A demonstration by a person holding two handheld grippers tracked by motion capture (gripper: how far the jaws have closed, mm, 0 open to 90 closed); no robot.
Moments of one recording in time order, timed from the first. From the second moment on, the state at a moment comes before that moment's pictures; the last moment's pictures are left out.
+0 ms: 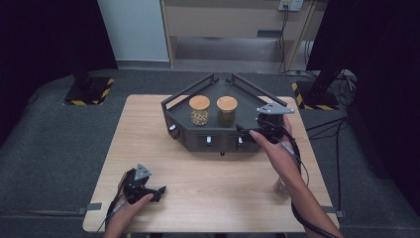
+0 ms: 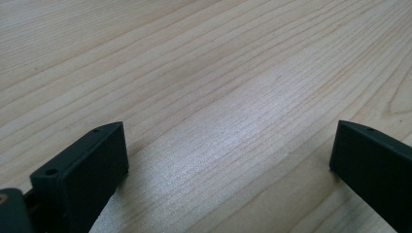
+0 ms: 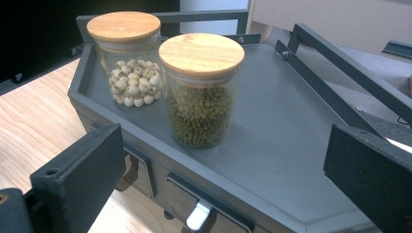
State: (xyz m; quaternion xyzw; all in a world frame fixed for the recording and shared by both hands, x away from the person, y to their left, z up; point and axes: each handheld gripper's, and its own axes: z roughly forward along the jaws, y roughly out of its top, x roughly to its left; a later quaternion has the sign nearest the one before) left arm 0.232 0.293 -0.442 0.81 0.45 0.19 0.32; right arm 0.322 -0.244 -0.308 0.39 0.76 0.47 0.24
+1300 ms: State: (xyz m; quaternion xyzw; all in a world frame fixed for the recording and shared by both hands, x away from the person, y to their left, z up) left arm 0.232 0.293 -0.442 0.81 0.45 0.19 0.32; right arm 0.289 -0.299 -0.327 0.41 0.76 0.45 0.23
